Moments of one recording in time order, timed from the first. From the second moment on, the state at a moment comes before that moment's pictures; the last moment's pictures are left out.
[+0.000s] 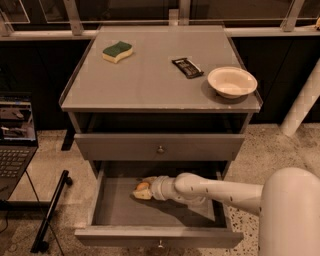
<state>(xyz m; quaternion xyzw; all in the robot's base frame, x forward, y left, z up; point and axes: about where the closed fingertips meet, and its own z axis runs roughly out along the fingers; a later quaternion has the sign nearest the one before) 0.617 0.051 0.375 -0.38 0.80 0.26 0.38</state>
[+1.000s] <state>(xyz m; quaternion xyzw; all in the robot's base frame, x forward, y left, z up) 0.568 0.002 0.477 -0.37 0.76 0.31 0.44</state>
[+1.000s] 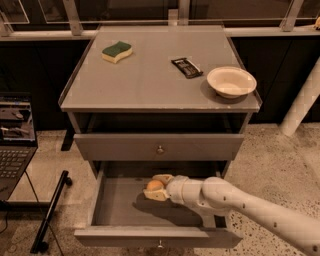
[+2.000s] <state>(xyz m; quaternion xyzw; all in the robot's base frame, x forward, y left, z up) 0.536 -0.028 0.533 -0.36 0.76 0.29 0.46</state>
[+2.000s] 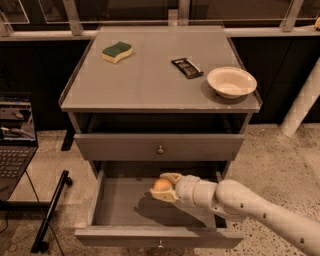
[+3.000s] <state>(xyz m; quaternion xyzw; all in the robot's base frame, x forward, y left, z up) 0.541 -0.011 0.738 -0.49 0.69 0.19 0.49</state>
